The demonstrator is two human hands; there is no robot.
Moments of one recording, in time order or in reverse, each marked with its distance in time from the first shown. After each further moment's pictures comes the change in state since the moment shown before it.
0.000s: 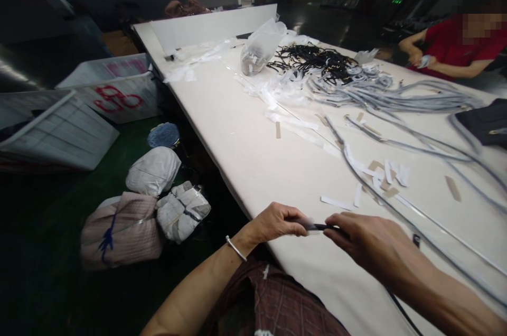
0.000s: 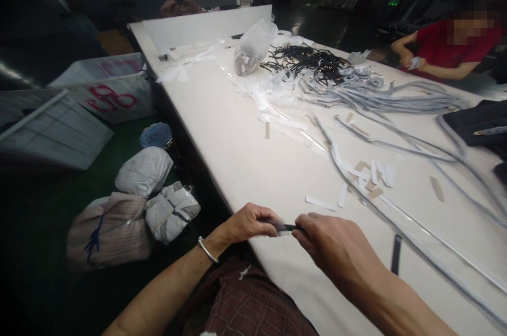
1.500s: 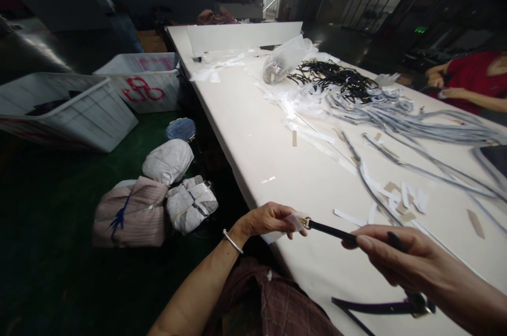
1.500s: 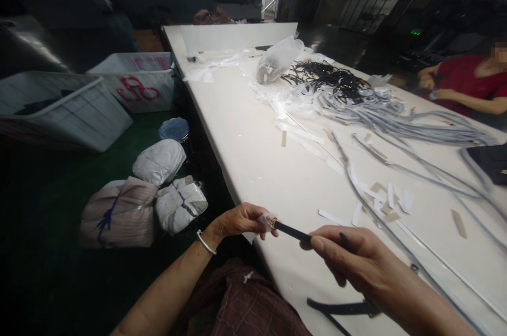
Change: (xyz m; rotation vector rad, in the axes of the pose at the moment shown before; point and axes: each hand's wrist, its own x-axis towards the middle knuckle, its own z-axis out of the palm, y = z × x) left_hand -0.045 -0.013 -0.041 -0.295 -0.162 0.196; right_hand -0.024 -0.039 -0.054 1.070 -0.237 0.315
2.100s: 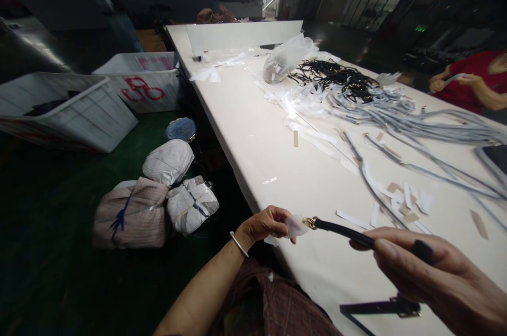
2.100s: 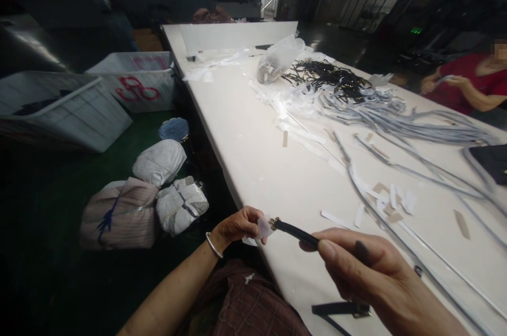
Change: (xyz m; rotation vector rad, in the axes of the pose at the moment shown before) left_hand -0.002 -0.028 -0.013 -0.201 0.148 -0.102; right_hand -0.016 -0.009 0.024 0.072 0.394 -0.098
